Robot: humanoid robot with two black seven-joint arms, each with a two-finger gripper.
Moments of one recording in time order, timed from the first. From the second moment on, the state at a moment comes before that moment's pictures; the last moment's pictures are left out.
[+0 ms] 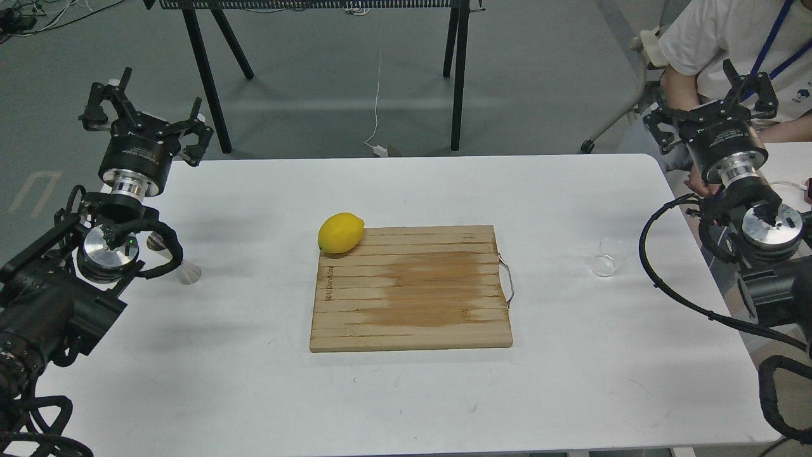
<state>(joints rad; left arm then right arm) -0.69 0.35 -0.86 -0.63 -0.28 -0.49 -0.37 0.75 -0.33 1.11 0.48 0.29 0.49 0.03</state>
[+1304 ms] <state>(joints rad) -0.02 0.64 -0.91 -1.29 -0.27 -0.49 -0.44 0.72 -0.34 1.11 0.48 0.29 0.49 0.05</state>
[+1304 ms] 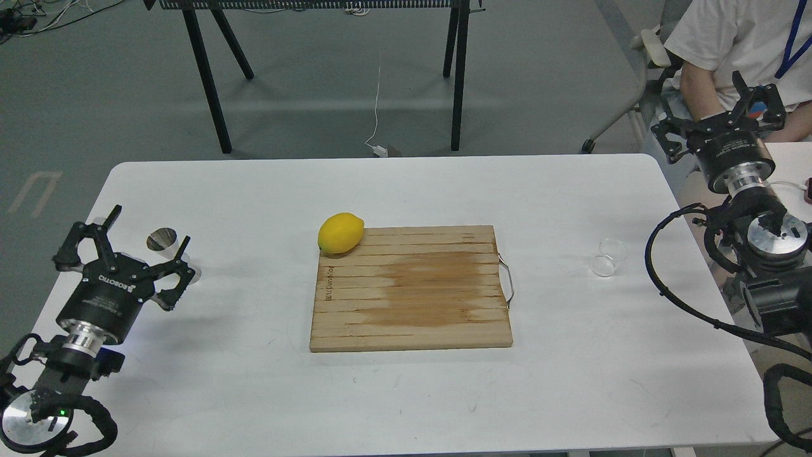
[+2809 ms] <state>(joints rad) -0.01 0.98 -1.01 -1.44 0.35 -0.41 -0.43 0.70 -0.35 1.11 0.49 0.29 0.49 0.04</state>
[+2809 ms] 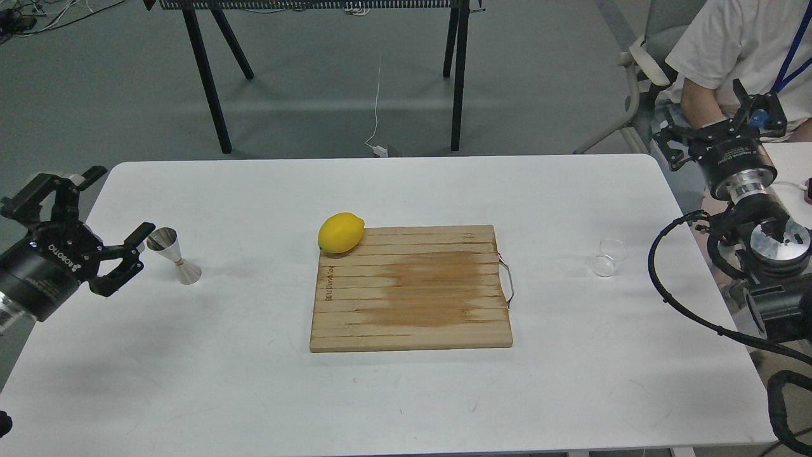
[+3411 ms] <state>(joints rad) 0.01 0.88 -0.78 -1.32 1.92 0.38 -0.26 0.68 -0.36 1.12 0.49 0.29 0.49 0.05</state>
